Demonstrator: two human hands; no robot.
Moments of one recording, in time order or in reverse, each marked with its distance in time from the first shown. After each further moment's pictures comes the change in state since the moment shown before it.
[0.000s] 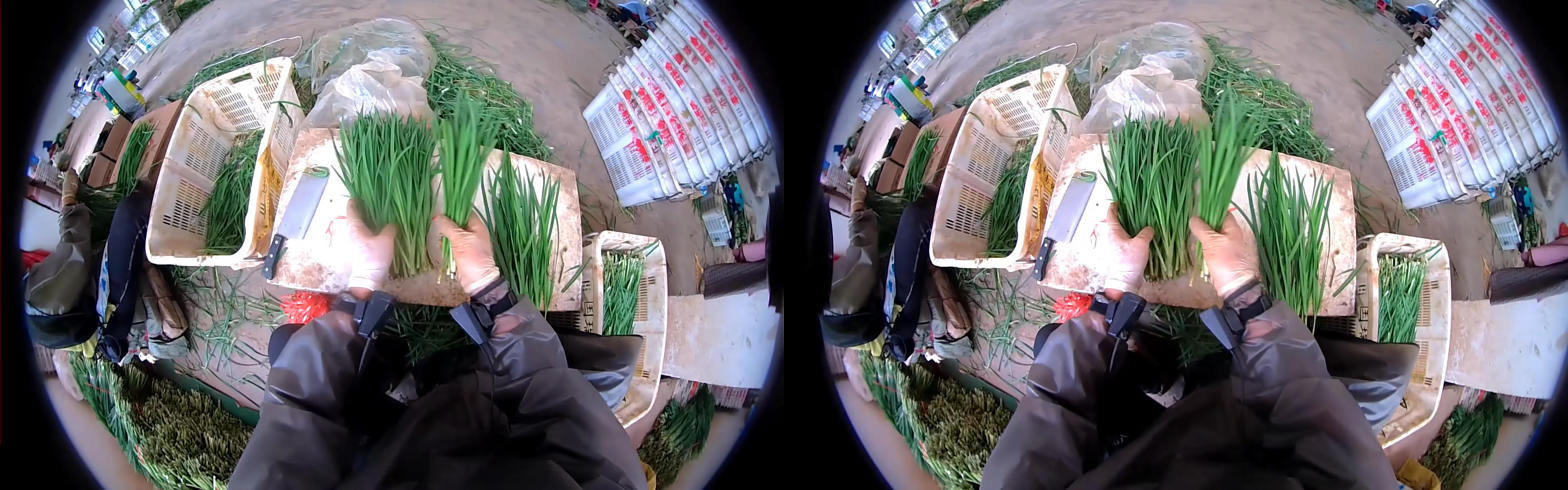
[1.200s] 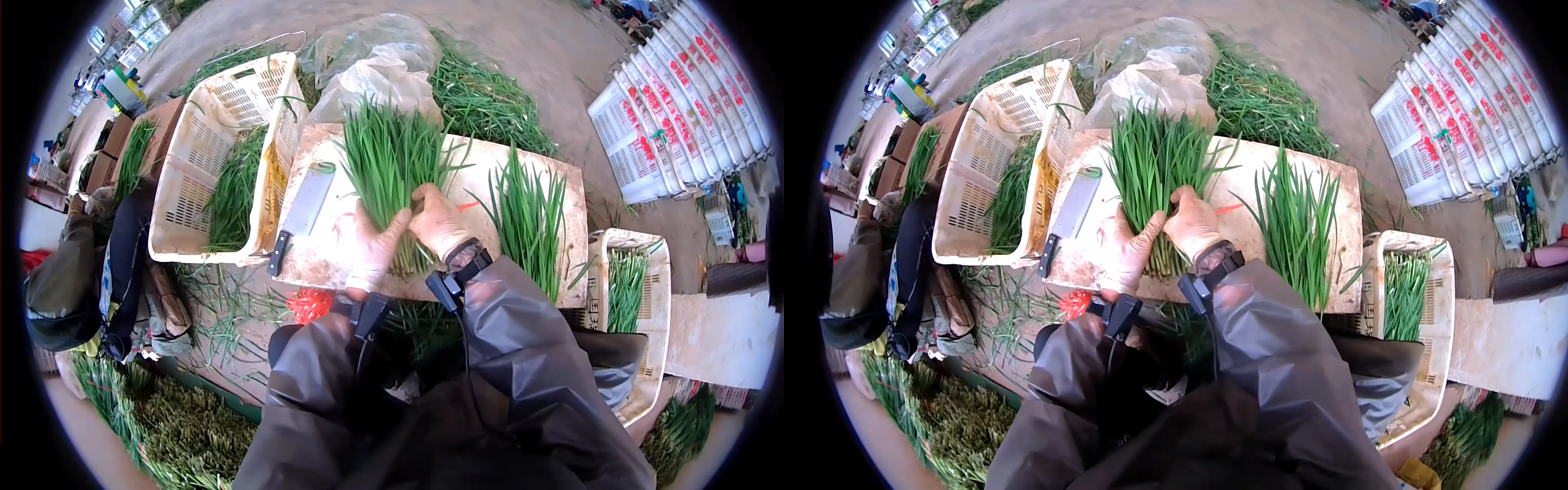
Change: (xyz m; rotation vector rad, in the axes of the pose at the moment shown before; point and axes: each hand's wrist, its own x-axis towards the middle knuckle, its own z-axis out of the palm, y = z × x) left_hand 0.007 0.009 -0.024 0.310 -0.090 0.141; right_hand 0.057 0.023 0.054 -0.836 -0.095 -0.134
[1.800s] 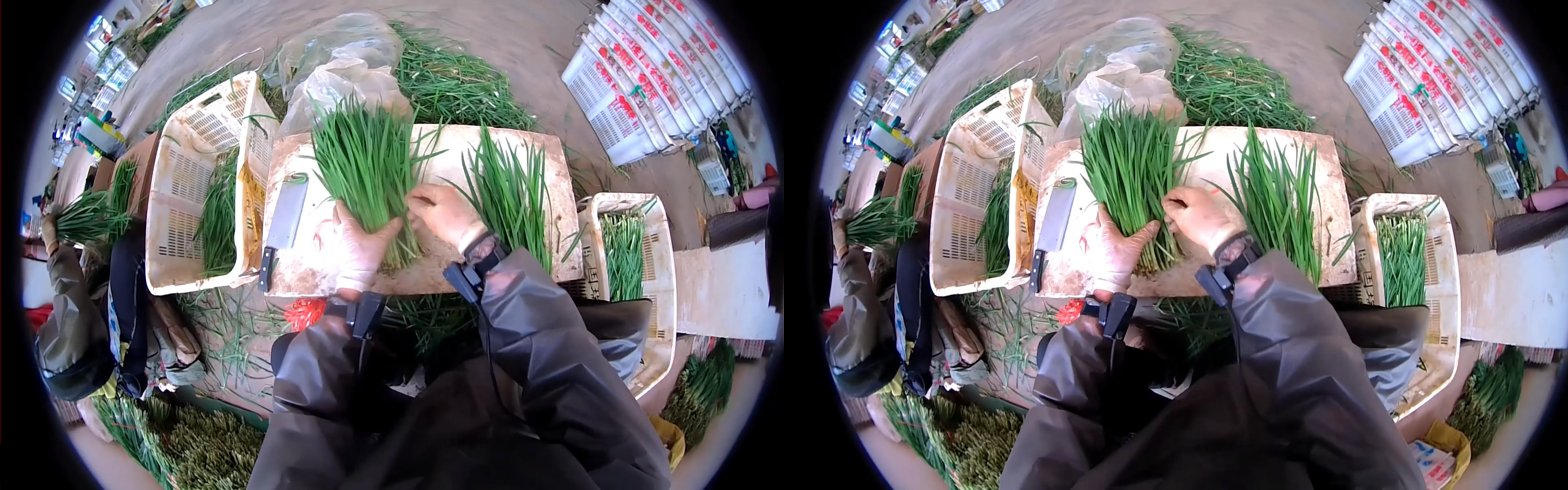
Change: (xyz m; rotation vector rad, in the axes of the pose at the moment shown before) left_hand -0.005 0.012 0.013 0.327 0.035 0.094; right_hand -0.028 0.009 -0.071 0.321 -0.204 -0.032
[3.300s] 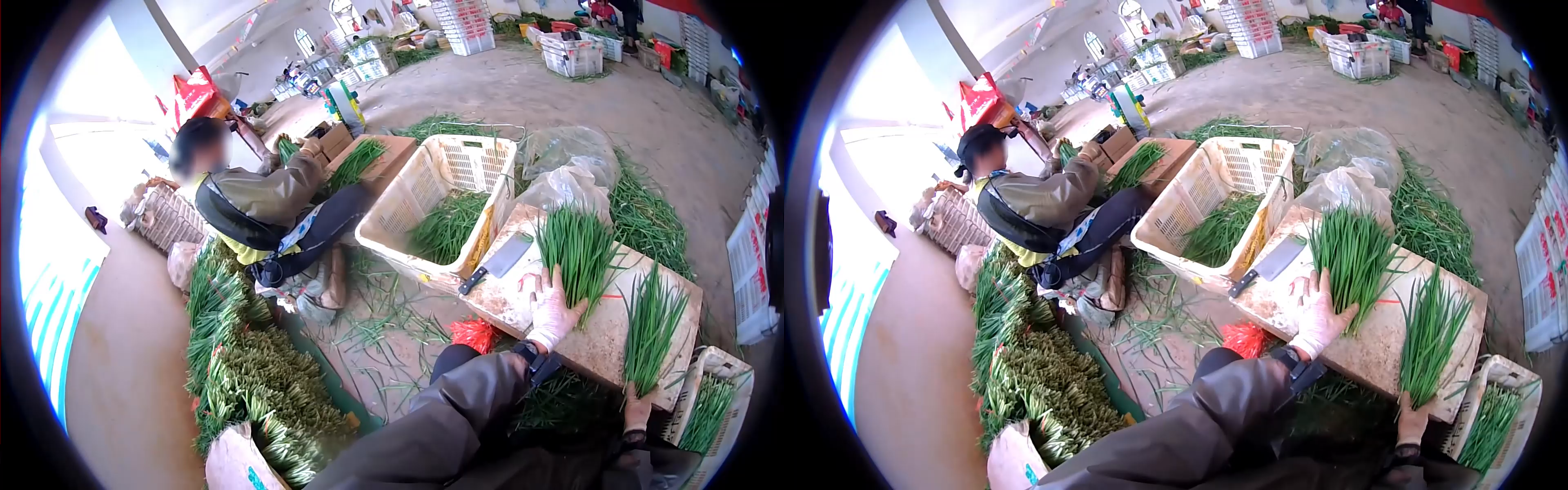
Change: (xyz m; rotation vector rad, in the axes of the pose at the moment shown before) left_hand -0.056 0.041 -0.030 -0.076 0.074 -0.118; right_hand -0.187 0.276 -0.097 -0.271 0.581 0.048
